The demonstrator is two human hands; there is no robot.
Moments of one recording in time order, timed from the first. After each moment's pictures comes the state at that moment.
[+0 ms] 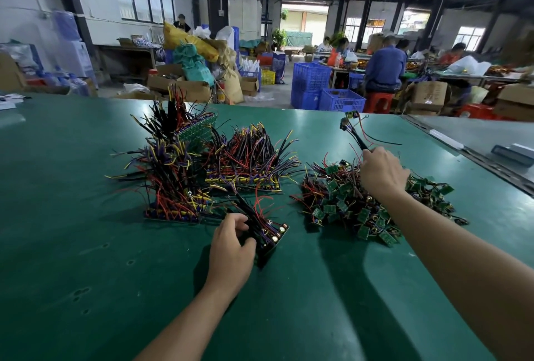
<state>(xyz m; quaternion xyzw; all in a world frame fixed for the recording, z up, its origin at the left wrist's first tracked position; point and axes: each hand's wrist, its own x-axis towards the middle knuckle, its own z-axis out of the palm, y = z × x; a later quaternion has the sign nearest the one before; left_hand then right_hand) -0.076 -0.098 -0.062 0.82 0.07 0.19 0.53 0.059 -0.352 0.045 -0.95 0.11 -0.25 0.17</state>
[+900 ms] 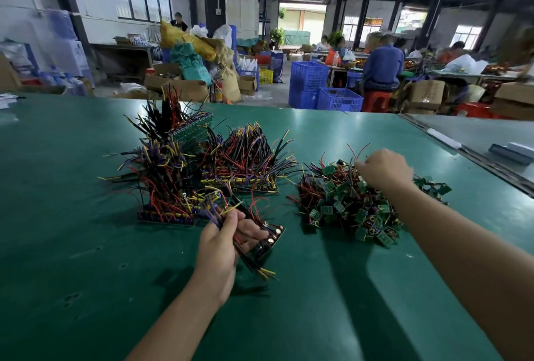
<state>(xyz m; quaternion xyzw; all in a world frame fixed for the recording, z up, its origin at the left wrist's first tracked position) -0.094 -0.105 -0.017 0.52 0.08 0.11 0.84 0.067 -0.373 0.054 -0.97 0.13 -0.15 0.16</state>
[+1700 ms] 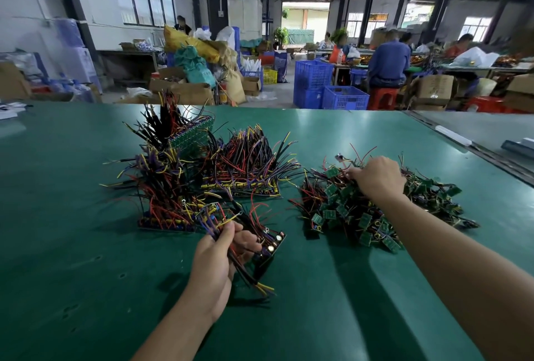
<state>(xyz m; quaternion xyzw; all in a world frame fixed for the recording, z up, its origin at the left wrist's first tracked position) -0.098 -0.101 -0.019 0.53 0.11 0.09 0.84 0.079 -0.364 0.032 -0.95 0.13 -0.19 0.21</state>
